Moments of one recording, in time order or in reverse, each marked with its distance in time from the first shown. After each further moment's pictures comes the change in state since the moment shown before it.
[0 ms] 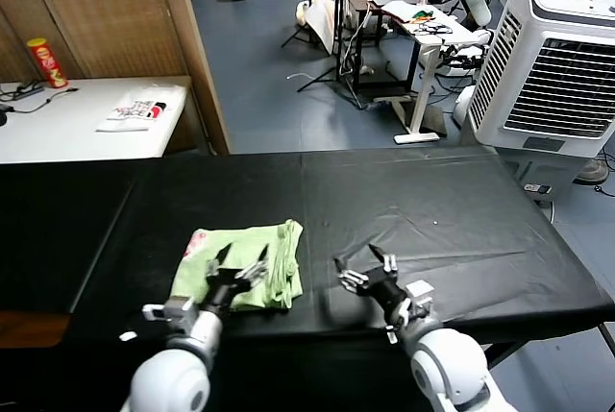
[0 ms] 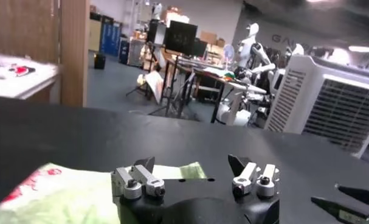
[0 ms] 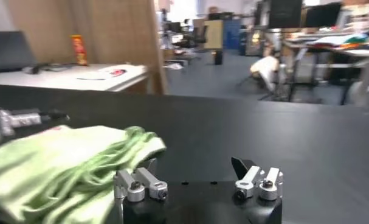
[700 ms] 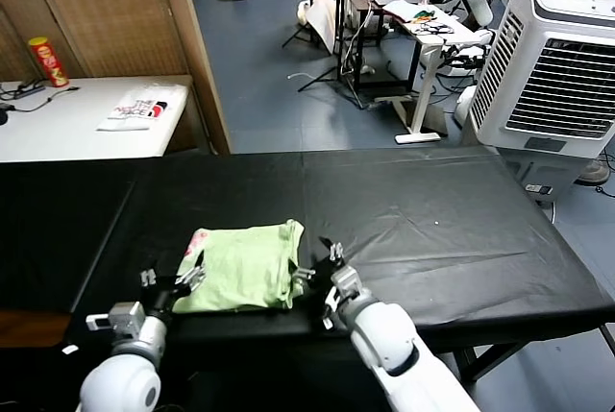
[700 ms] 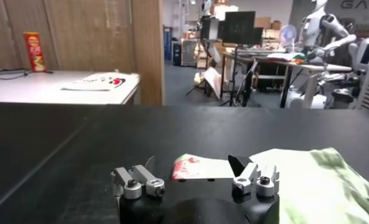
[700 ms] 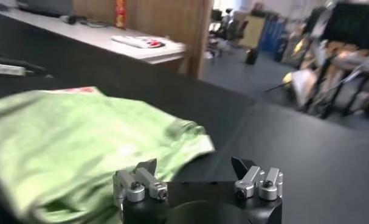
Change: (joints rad) left arm 0.039 -0.009 -0.160 0.071 0.013 -0.026 0.002; right arm 0.162 0.063 -0.168 -0.175 -0.311 0.011 0.060
